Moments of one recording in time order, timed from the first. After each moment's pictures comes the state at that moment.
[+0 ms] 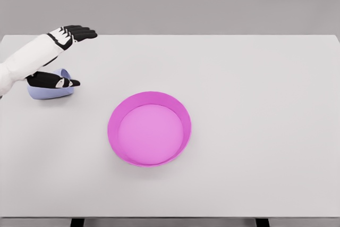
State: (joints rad) left arm -0.32 0.89 -0.33 -1.66 -0.11 -0.57 -0.16; right arm 0.04 0.00 -0.01 0.02 -0.08 0.01 0.09
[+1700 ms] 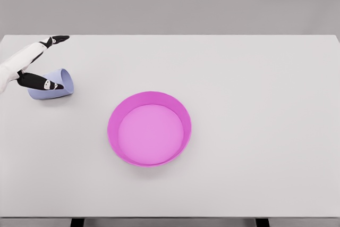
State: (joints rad) left arm -0.30 0.98 -0.41 -1.76 0.10 0.10 -0.16; right arm 0.04 0.00 -0.01 0.02 -0.08 0.01 0.09
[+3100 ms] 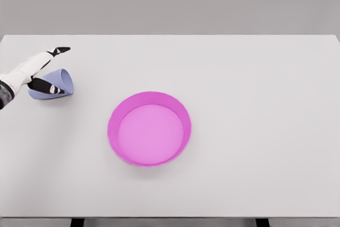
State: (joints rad) left arm -0.43 0.87 -0.56 -1.52 -0.03 0.13 -0.16; right arm 0.04 0.00 -0.01 0.02 -0.08 0.01 0.09
